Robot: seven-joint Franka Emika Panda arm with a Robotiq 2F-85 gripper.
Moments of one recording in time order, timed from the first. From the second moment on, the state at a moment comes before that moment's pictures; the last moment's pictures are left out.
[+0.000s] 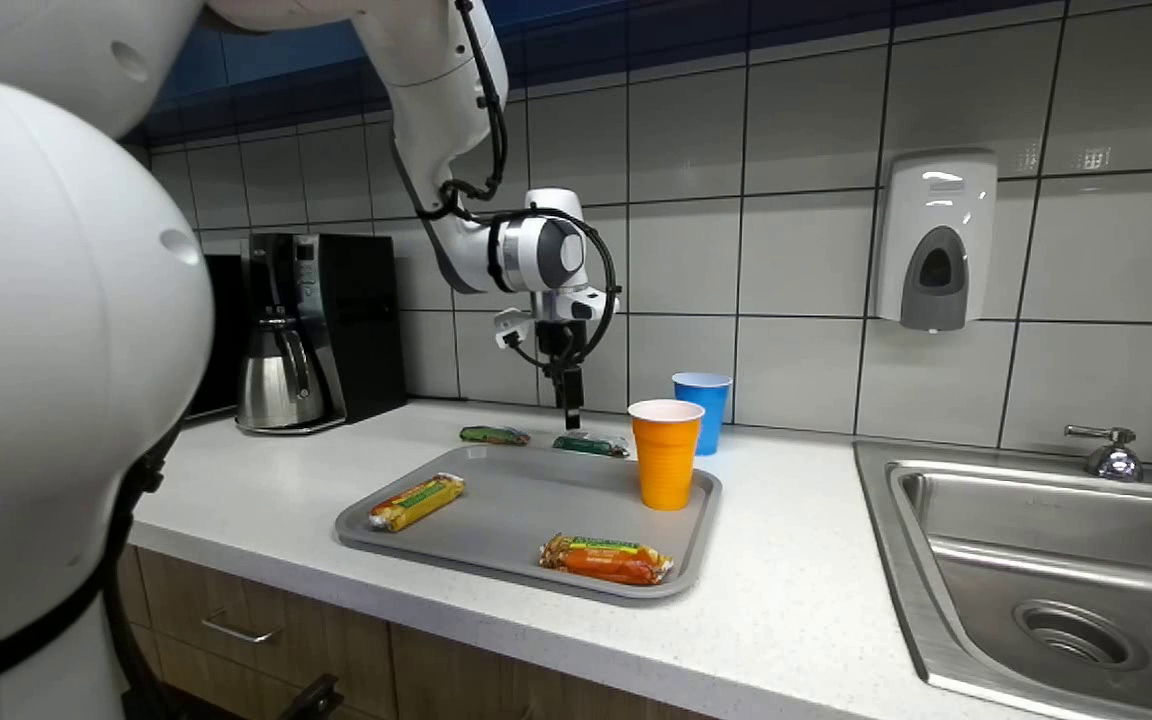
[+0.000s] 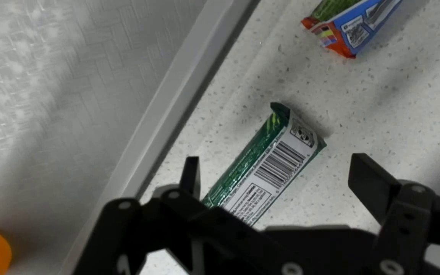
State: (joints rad) arm 0.17 0.57 -0.08 -1.74 0.05 2.45 0.98
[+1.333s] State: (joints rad) arm 0.16 0.70 -0.12 -1.61 0.07 2.43 1.28
